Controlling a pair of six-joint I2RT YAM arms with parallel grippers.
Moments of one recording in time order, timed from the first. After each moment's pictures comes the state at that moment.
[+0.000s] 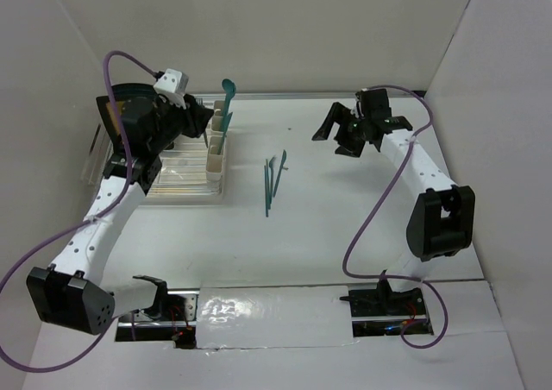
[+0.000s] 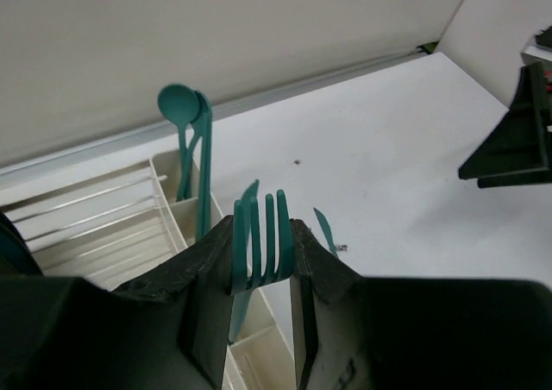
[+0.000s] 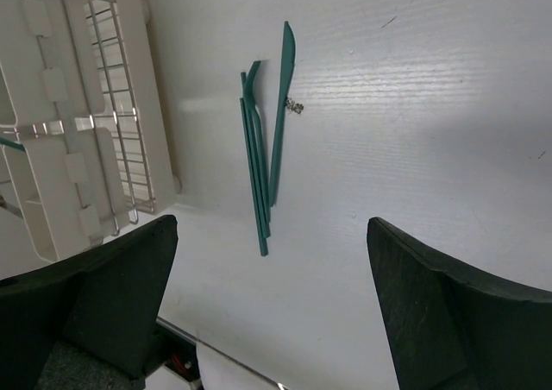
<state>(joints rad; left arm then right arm) -0.20 1.22 1.21 -0.07 0.28 -0.10 0.16 1.63 1.40 -0.56 -0.35 0.60</state>
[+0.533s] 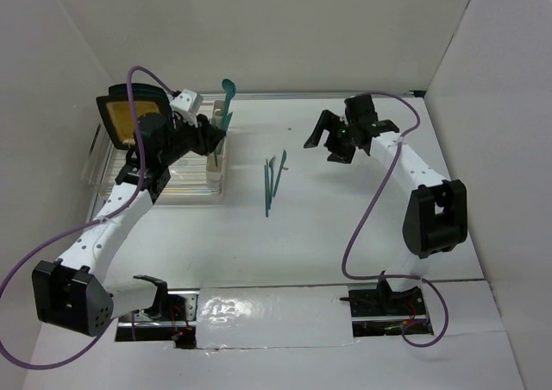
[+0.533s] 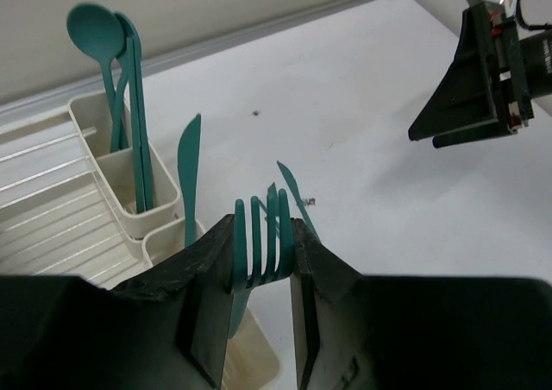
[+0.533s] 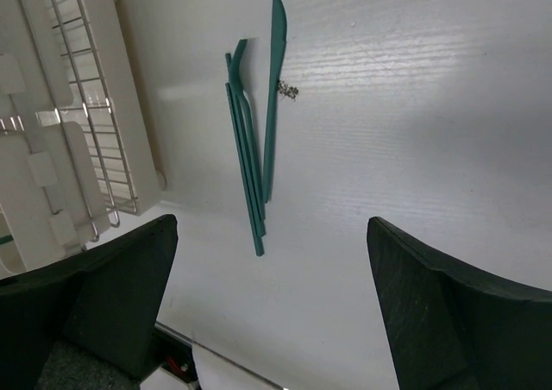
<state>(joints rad) -0.23 1.20 1.05 0.00 0.38 -0.11 0.23 1.67 1.37 -0.54 -0.30 0.63</state>
